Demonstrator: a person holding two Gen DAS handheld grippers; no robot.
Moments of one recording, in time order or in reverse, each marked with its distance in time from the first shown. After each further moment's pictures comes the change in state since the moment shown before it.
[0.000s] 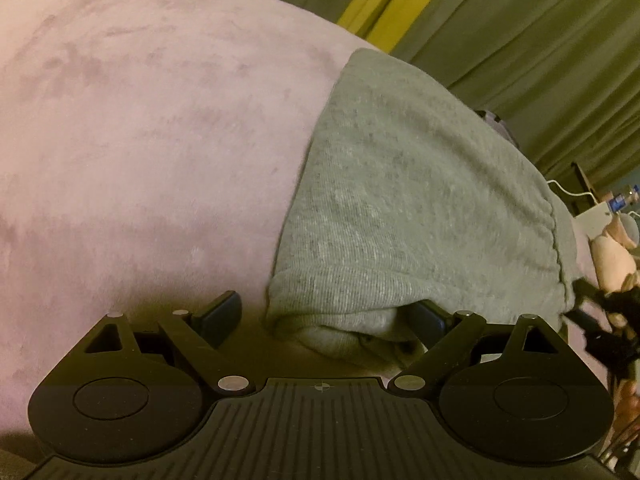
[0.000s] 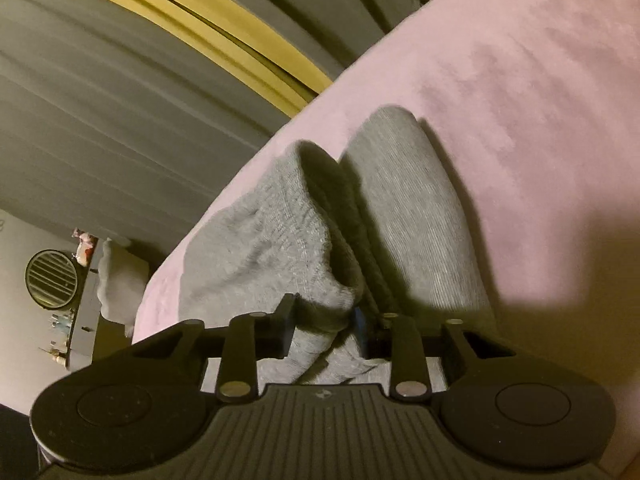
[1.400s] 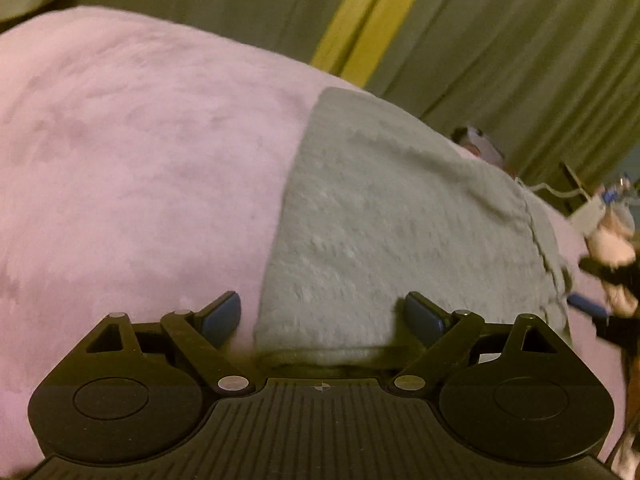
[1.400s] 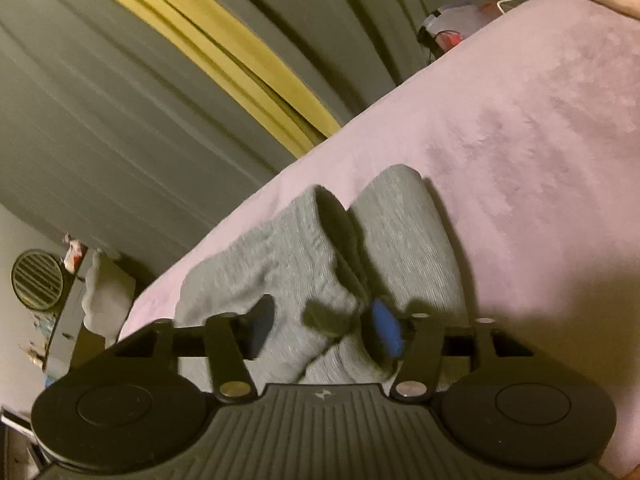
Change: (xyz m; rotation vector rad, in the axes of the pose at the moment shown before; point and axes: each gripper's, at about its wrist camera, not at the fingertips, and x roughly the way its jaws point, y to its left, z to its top) left arm -0.006 -0.016 0.004 0.123 -0.119 0.004; right arm -0.004 0.011 0.002 -0.058 -0.080 -0.029
